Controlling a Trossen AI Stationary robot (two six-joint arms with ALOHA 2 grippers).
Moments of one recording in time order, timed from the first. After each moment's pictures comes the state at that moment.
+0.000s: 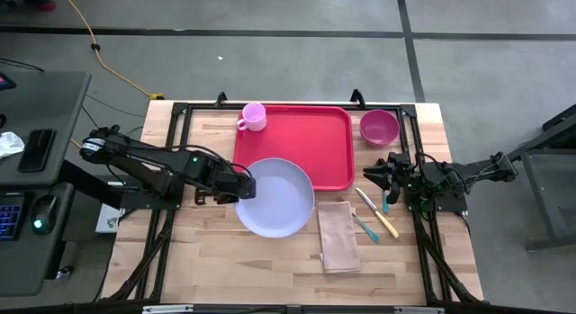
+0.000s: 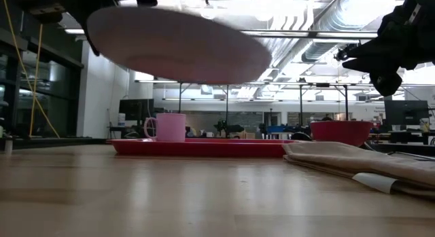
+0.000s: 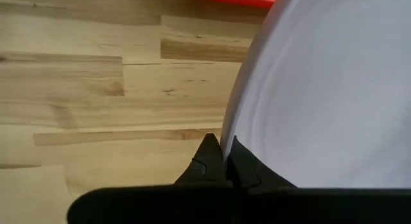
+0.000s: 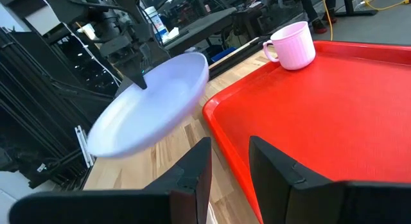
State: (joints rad) left arm -0.23 1.35 1.19 -1.08 -0.04 -1.87; right arm 0.23 0.03 0.08 -0.15 0.42 0.56
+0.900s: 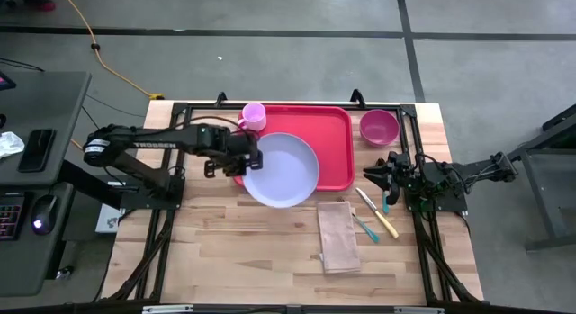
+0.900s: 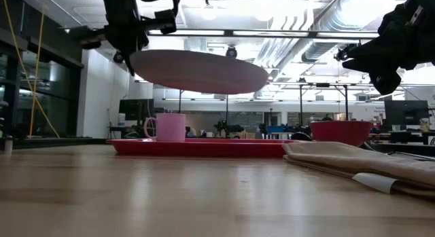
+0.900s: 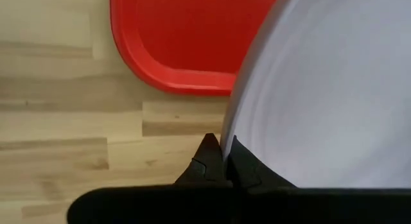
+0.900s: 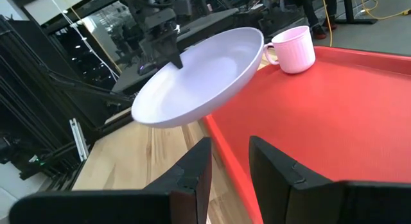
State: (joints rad) left arm 0.12 1.37 1.19 -1.04 0.01 -1.53; right arm 0.23 0.03 0.08 -0.15 0.42 0.50
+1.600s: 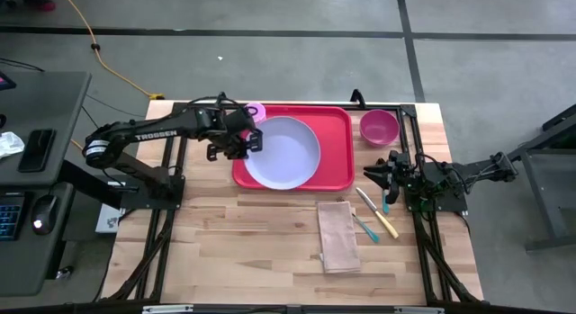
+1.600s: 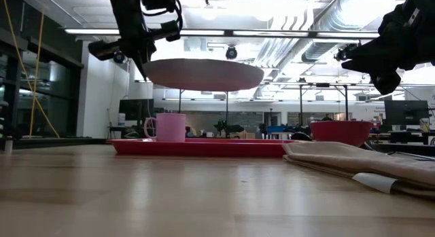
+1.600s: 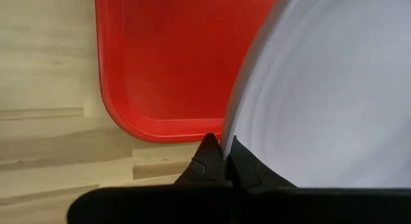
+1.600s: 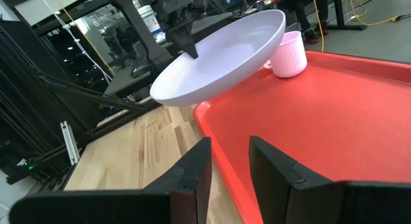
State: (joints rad) left arm 0.33 1.37 1.19 -0.99 0.07 -1.33; right arm 0.23 0.03 0.08 -0.15 0.45 0.49
